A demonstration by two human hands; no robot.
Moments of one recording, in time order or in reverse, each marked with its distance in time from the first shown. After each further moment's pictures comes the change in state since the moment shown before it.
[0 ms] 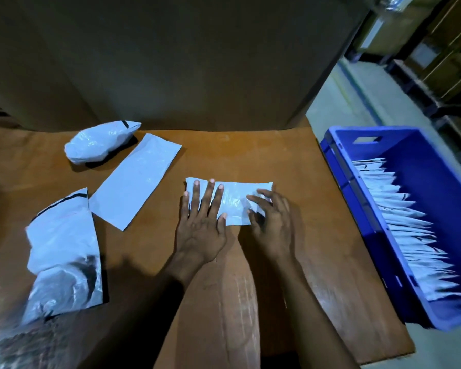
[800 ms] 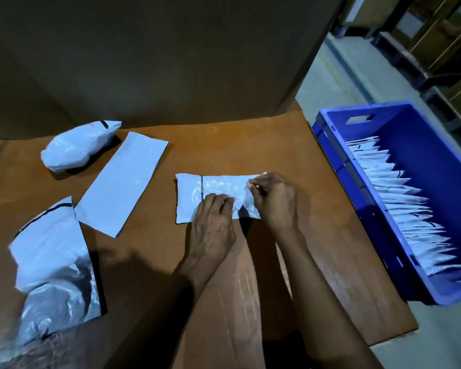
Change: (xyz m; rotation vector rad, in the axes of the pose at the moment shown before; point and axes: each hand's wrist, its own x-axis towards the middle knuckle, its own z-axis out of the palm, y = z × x) left_hand 0.005 0.031 0.006 -0.212 0.278 0.129; right_hand 0.036 0.008 0.003 -0.030 0.099 0.075
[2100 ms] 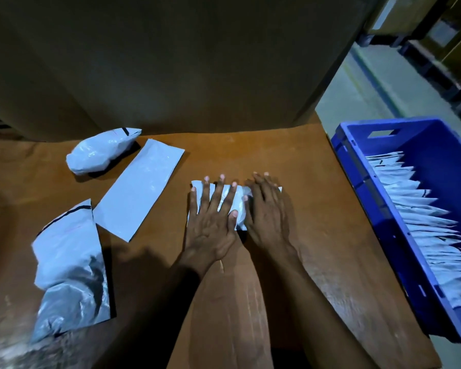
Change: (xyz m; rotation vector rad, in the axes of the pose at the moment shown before) left_hand 0.016 -0.042 0.006 0.222 -0.161 -0.021; right_hand -0.005 -0.009 0.035 -0.191 -0.151 -0.235
